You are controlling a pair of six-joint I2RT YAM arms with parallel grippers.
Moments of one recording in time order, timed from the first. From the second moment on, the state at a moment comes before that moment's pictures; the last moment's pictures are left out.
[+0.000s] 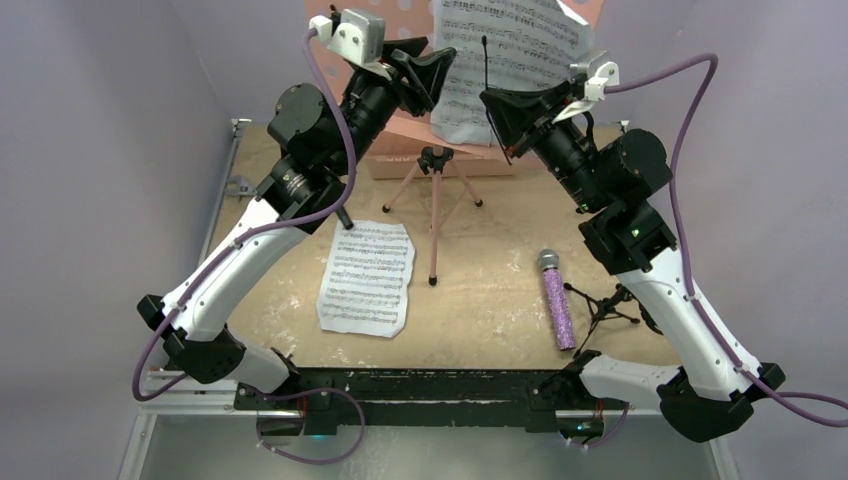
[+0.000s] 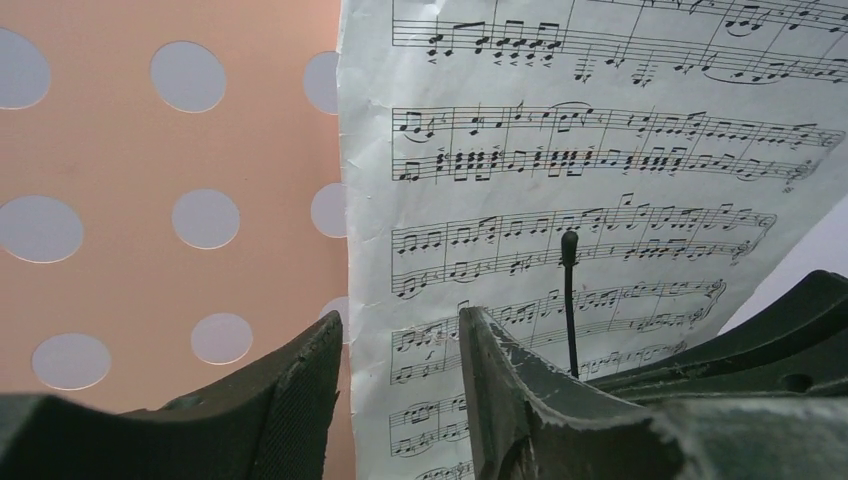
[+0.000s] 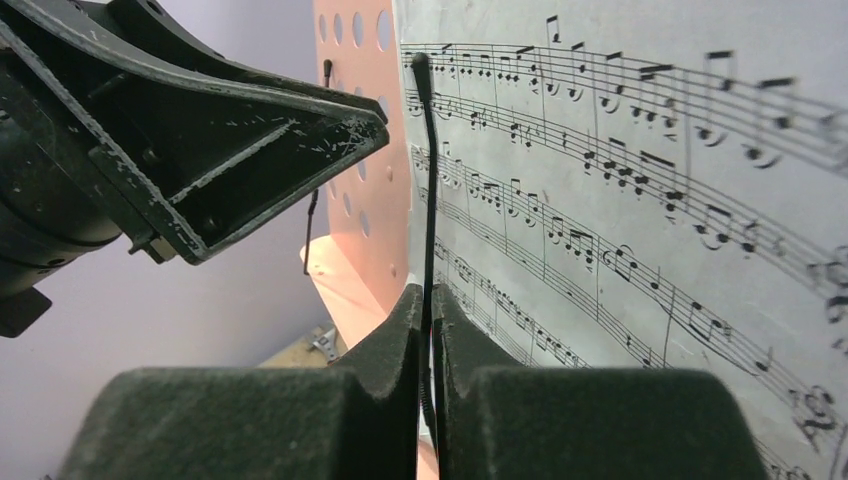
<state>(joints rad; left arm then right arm) -0.79 1.47 1.85 0.08 -0.10 -0.08 0.62 1.14 1.52 0.01 -0.10 0.12</state>
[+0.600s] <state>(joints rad) -0.79 1.41 1.82 0.07 -0.14 -0.07 0.62 1.11 1.51 0.07 -0.08 0.13</state>
